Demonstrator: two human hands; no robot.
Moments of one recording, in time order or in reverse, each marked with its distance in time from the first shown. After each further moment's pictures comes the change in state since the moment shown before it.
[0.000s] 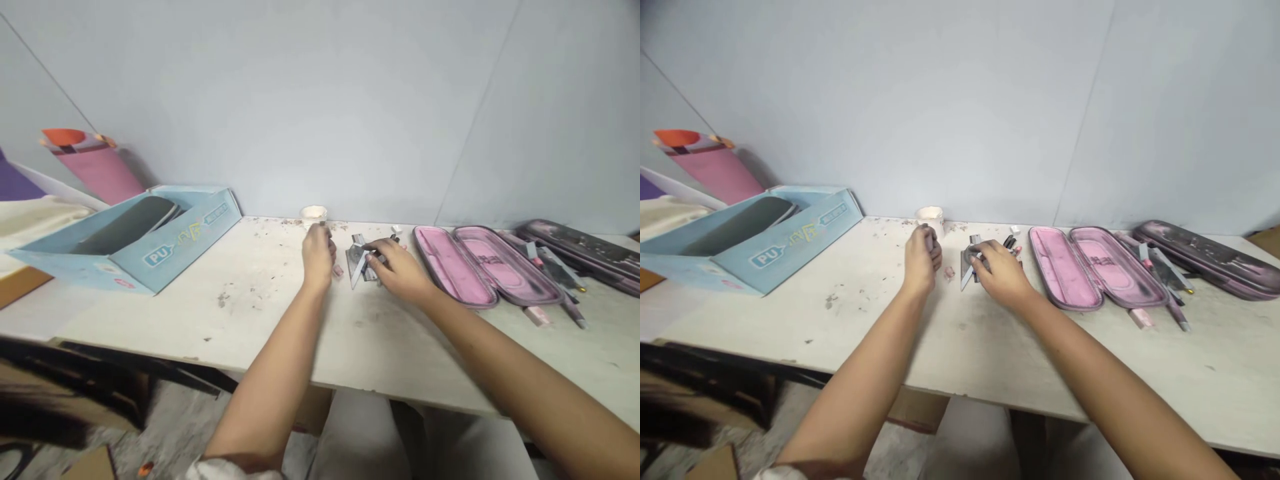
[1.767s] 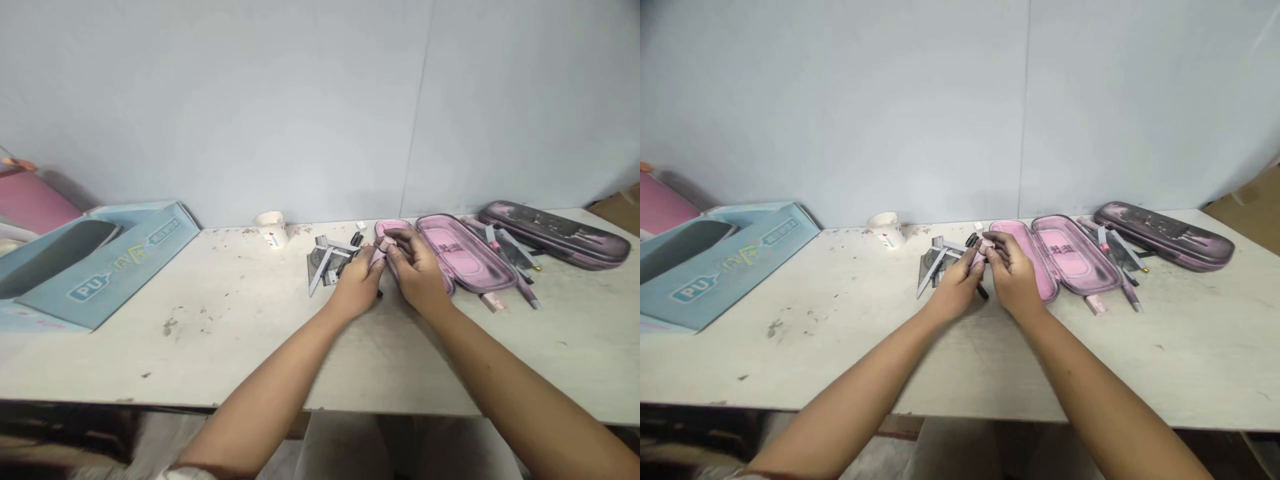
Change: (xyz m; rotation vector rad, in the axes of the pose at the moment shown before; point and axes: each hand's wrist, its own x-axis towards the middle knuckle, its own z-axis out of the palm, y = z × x) left_hand -0.052 -0.056 0.079 0.802 -0.673 0.347; right_hand -0.040 0.039 -0.051 0.643 0.451 0.193
